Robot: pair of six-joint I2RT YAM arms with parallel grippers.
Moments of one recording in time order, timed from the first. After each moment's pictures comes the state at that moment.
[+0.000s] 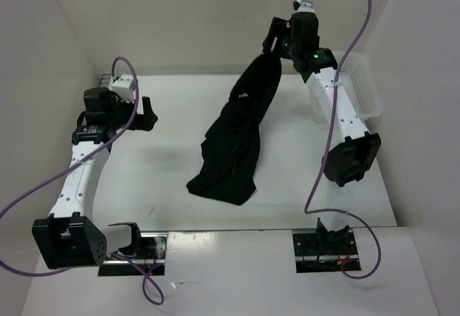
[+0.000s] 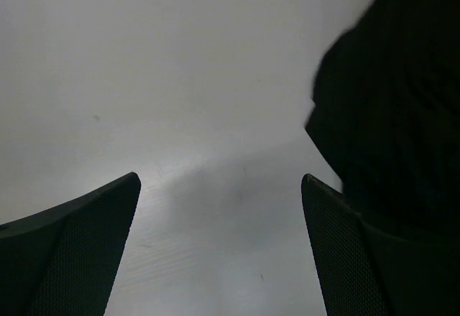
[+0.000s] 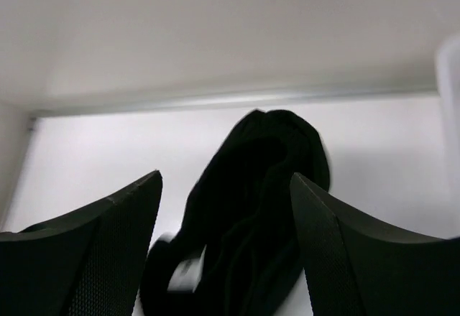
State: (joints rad) left arm 0.10 1.21 1.11 -0.42 0.35 0.07; right arm 0.30 1.91 2.17 -0.53 0.09 0.37
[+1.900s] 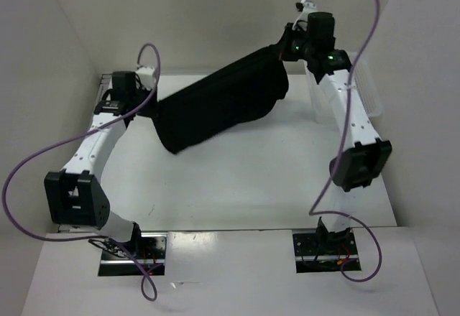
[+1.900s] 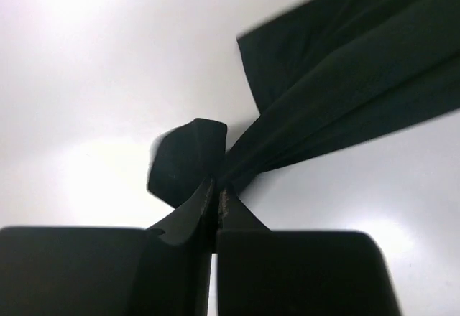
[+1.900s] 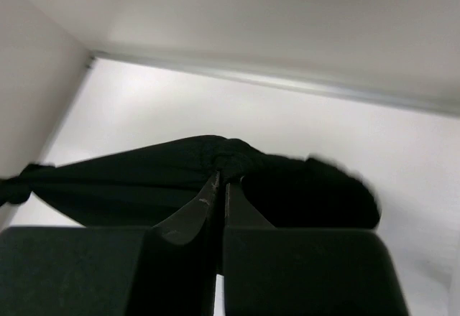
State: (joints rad) left arm -0.05 1.52 1.27 -0.49 0.21 0.07; right arm 0.20 1.89 2.09 -0.56 -0.23 0.25
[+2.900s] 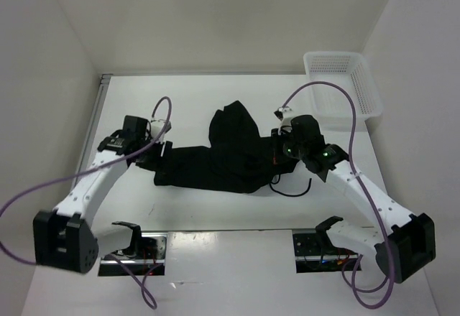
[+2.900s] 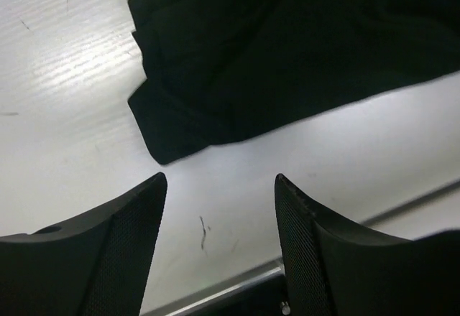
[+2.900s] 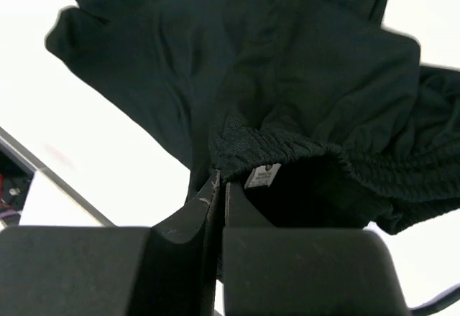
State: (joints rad) left arm -0.14 1.10 0.89 -0.82 0.25 0.07; right arm 0.47 1.10 0.84 -0.41 -0.25 0.27
